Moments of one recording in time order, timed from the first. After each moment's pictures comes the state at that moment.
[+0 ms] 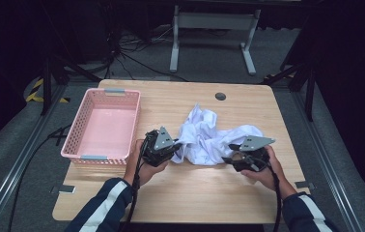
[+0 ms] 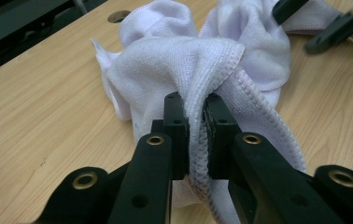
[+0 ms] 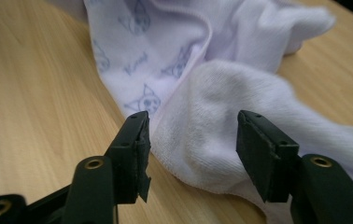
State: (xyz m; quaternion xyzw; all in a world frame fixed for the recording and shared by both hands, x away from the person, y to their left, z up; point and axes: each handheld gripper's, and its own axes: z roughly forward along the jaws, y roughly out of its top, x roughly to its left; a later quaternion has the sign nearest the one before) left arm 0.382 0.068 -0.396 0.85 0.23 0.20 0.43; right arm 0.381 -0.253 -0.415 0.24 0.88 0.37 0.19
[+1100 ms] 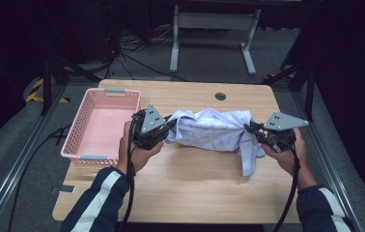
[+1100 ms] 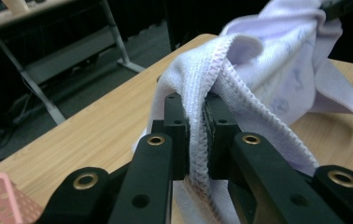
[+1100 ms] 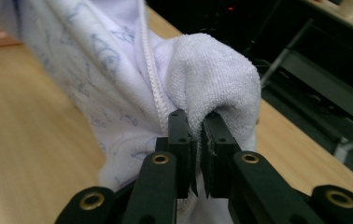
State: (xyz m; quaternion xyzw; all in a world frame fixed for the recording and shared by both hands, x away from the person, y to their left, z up) left arm 0.394 0.082 -0.320 0.79 0.27 0.25 0.49; right arm 0.385 -0.291 -0.316 0.26 0.82 0.40 0.32
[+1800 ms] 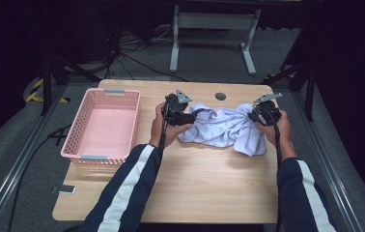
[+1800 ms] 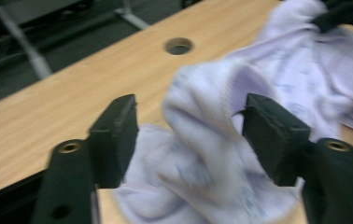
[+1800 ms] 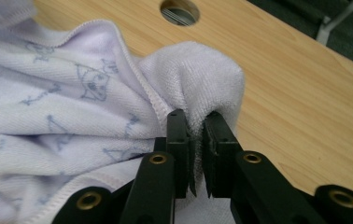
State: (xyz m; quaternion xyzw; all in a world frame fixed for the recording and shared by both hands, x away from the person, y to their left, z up) left arm 0.495 0.012 -0.377 0.82 0.33 0.20 0.43; right arm 0.518 -0.324 -0.393 0.44 0.82 0.26 0.27
